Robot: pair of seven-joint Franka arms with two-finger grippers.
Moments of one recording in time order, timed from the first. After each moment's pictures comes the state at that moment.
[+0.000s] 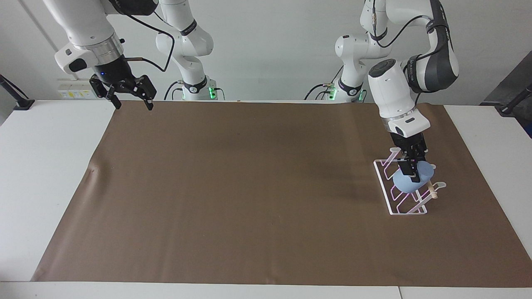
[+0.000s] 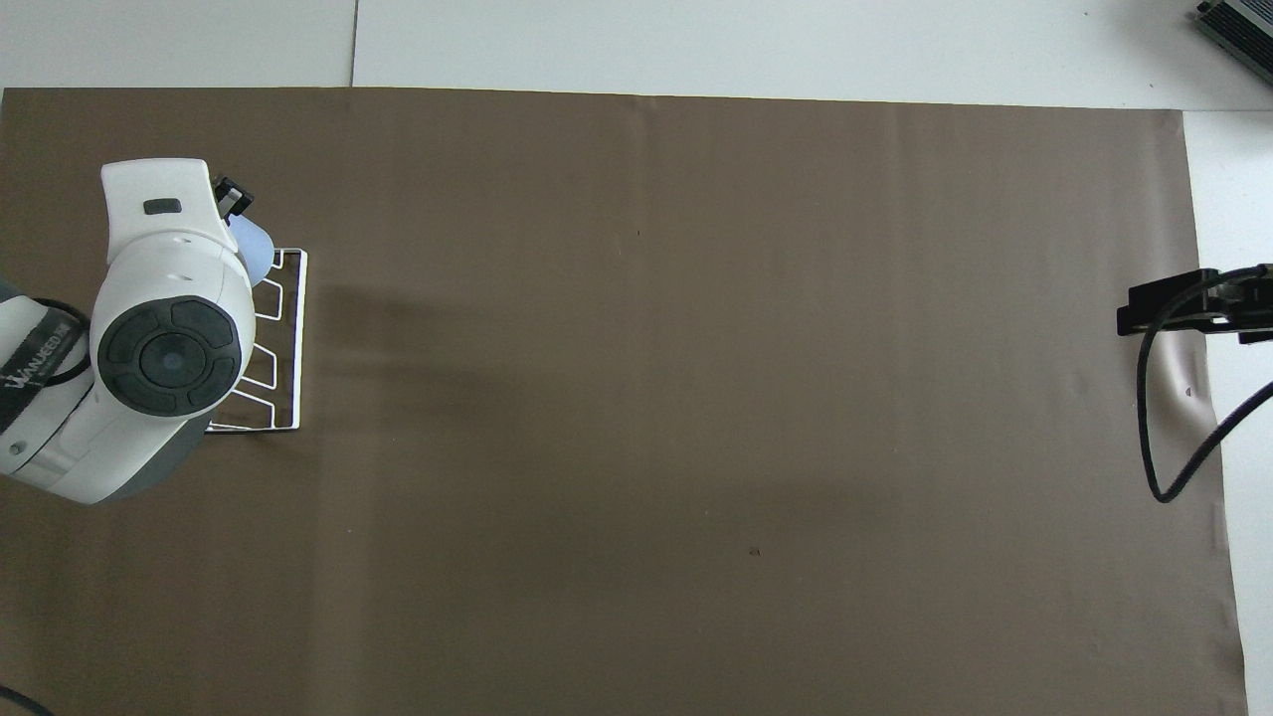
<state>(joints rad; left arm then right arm) -0.03 0.04 -0.16 -2.02 0.89 2.39 -1.61 -0.04 -0.03 0.02 -1.54 -0.01 1.54 0.06</state>
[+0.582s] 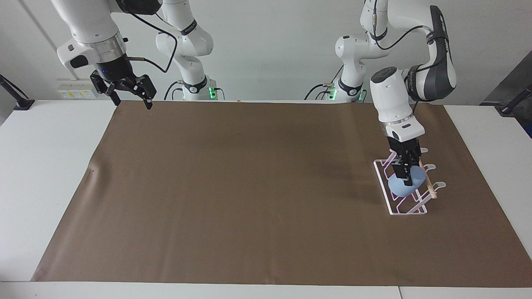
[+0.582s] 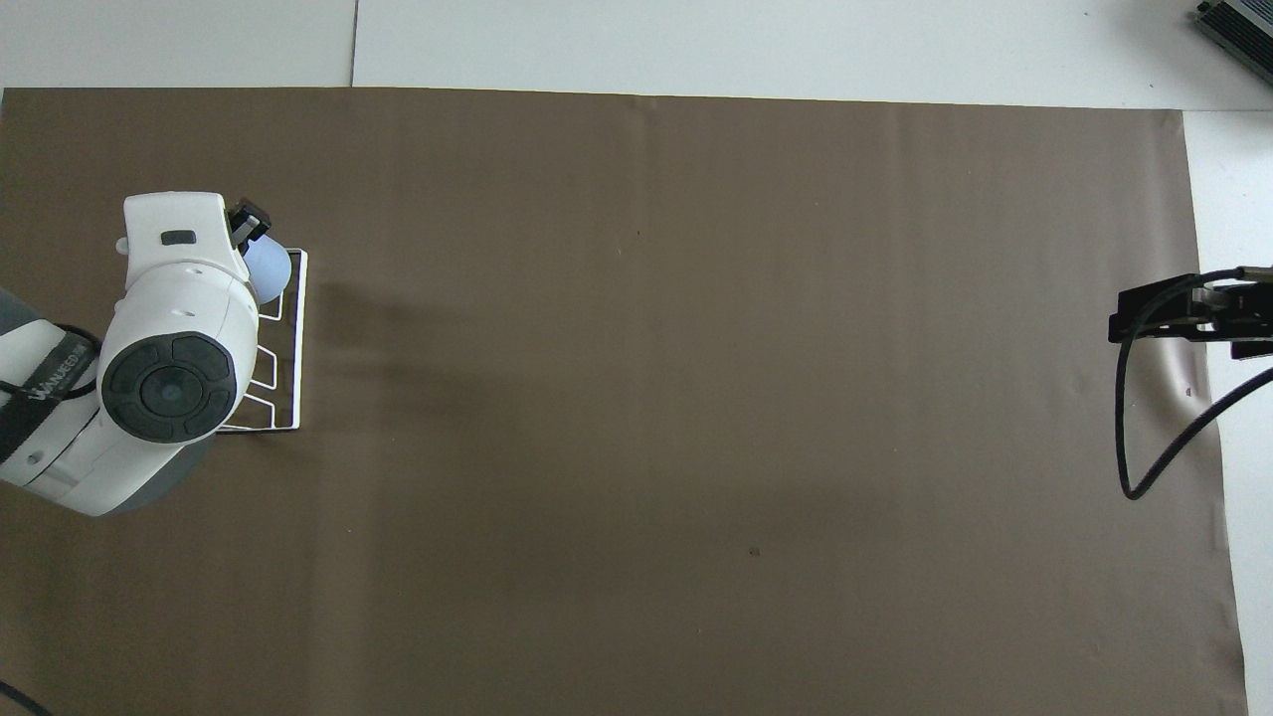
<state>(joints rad) 0.00 0.04 -0.16 -2.11 0.90 2.52 -1.61 -0.03 -0.05 0.02 -1.58 -0.02 1.54 0.16</state>
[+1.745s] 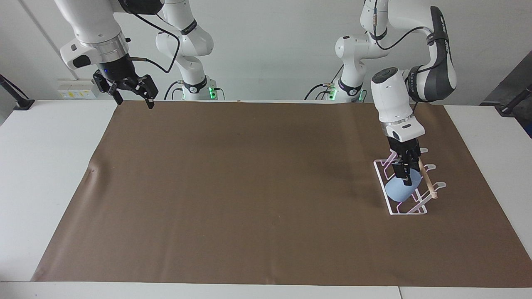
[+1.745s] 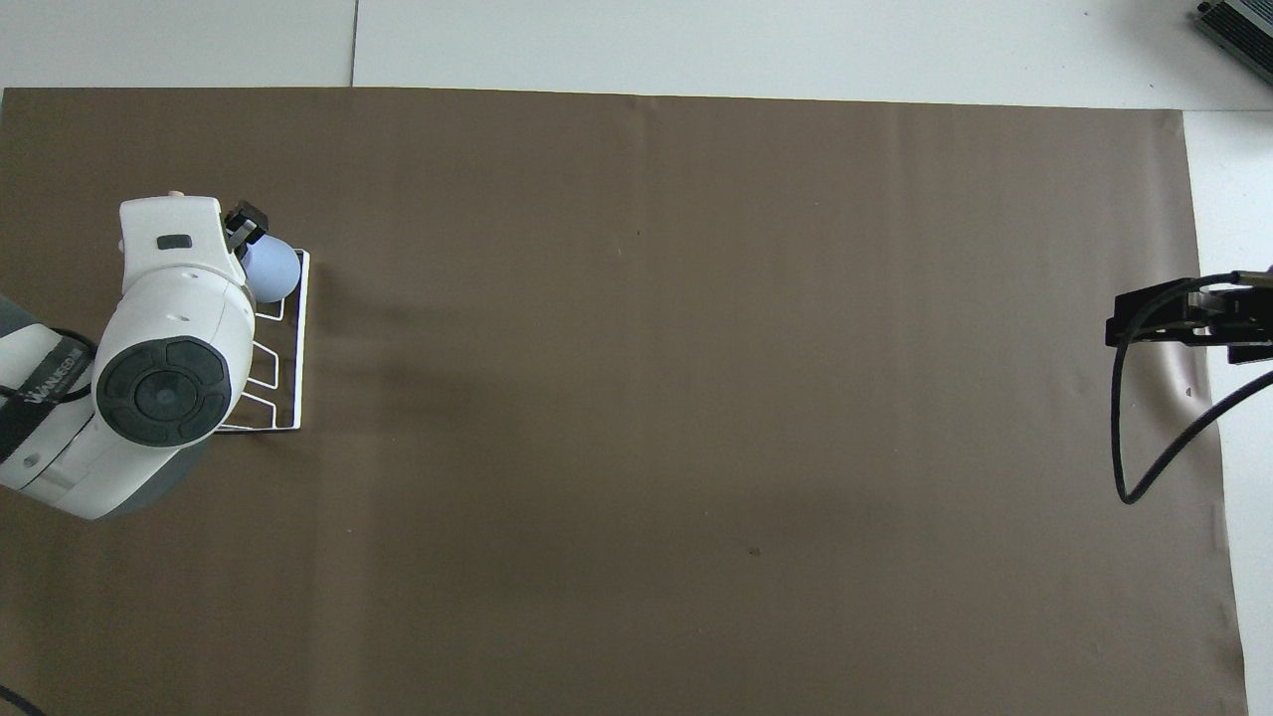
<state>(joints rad) 0.01 0.04 -0.16 -2.11 0.90 2.52 -1.62 -0.03 -0.05 0.03 -1.58 -0.02 1.54 0.15</state>
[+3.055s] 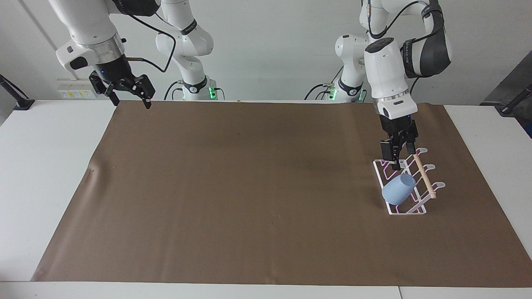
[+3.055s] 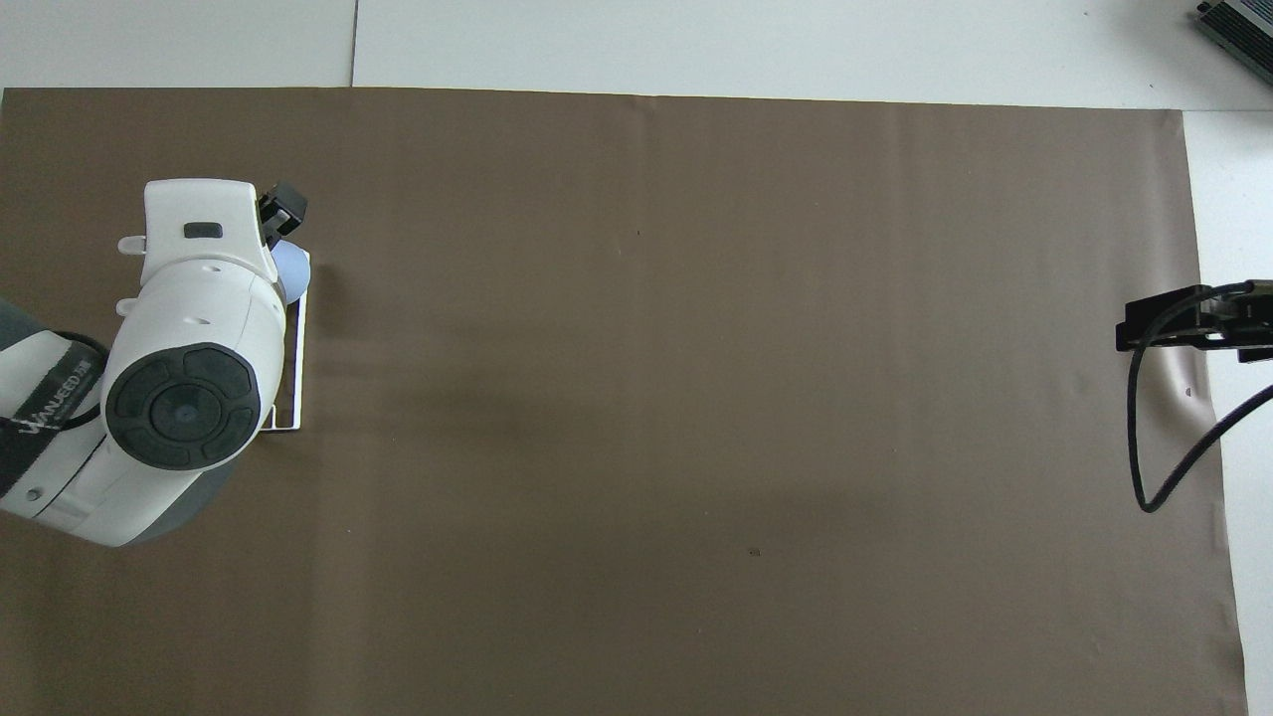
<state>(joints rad) -0.07 -0.05 -0.20 -2.01 0.64 2.35 -1.31 -0.02 -0.05 -0.01 -1.59 -0.02 1.54 0.08</state>
